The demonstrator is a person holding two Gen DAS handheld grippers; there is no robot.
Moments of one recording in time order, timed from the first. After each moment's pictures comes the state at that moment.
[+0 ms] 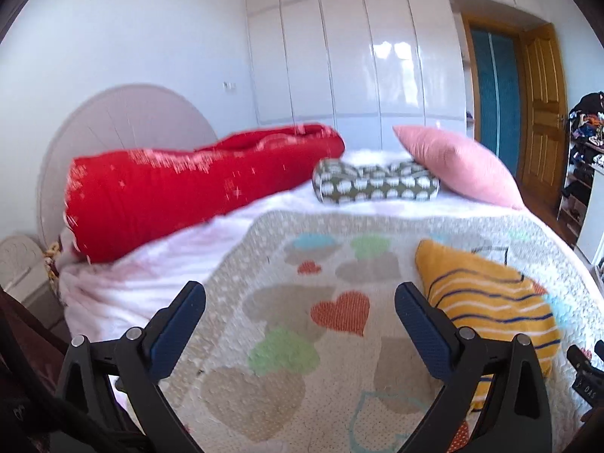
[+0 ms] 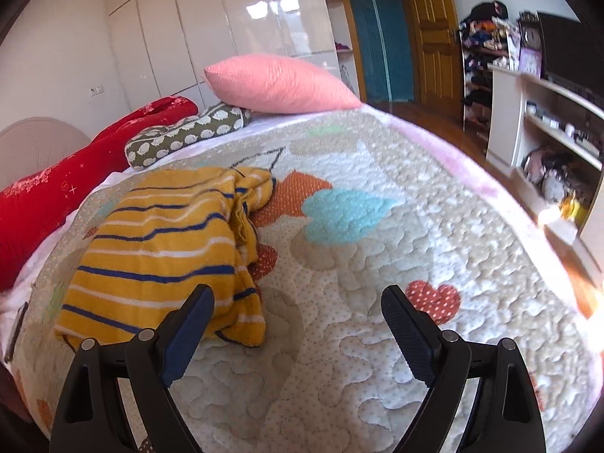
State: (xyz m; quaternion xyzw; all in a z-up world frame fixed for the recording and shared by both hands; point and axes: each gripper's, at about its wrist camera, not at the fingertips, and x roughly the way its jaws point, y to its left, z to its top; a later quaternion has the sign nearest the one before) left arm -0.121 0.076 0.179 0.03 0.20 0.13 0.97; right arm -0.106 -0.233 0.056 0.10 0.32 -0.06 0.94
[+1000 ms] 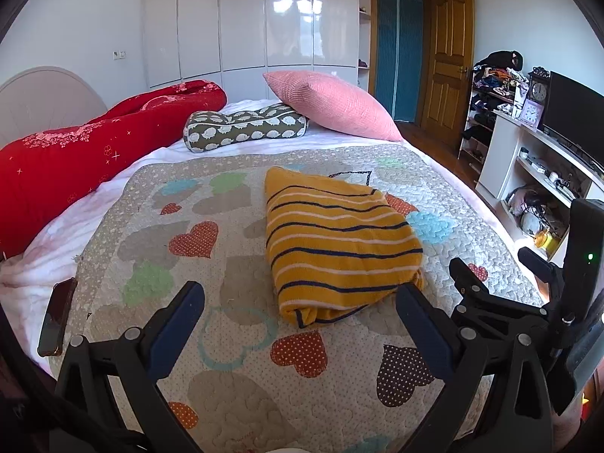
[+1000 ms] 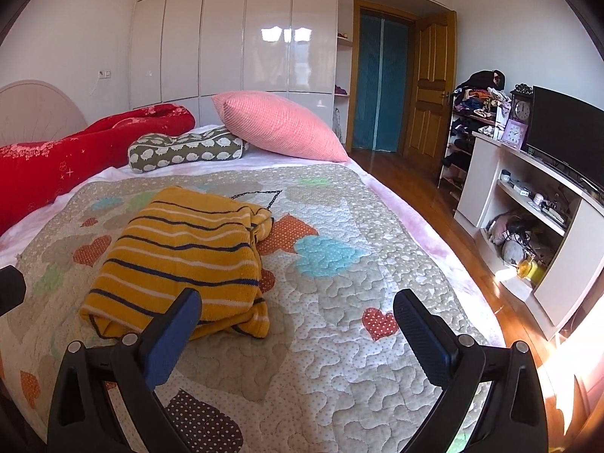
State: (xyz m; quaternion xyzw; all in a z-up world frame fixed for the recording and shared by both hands) left arm -0.157 -0.025 0.139 0.03 0.33 -0.09 0.94; right arm -0.151 -0.196 0.108 0.01 0.29 -0.10 0.95
